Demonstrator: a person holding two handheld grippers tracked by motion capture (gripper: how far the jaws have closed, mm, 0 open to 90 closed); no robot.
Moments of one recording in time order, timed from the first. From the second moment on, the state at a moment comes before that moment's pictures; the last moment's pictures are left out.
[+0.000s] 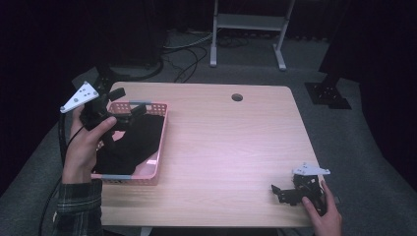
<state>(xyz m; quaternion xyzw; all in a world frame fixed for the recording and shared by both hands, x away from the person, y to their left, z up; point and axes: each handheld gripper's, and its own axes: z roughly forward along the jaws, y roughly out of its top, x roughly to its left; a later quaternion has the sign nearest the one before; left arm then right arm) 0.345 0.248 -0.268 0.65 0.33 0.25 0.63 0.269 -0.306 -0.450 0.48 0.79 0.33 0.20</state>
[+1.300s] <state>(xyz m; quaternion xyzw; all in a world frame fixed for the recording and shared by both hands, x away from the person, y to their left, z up) 0.347 0.280 -0.274 0.65 0.35 0.28 0.61 0.269 -0.306 -0.450 0.48 0.79 0.33 0.20</state>
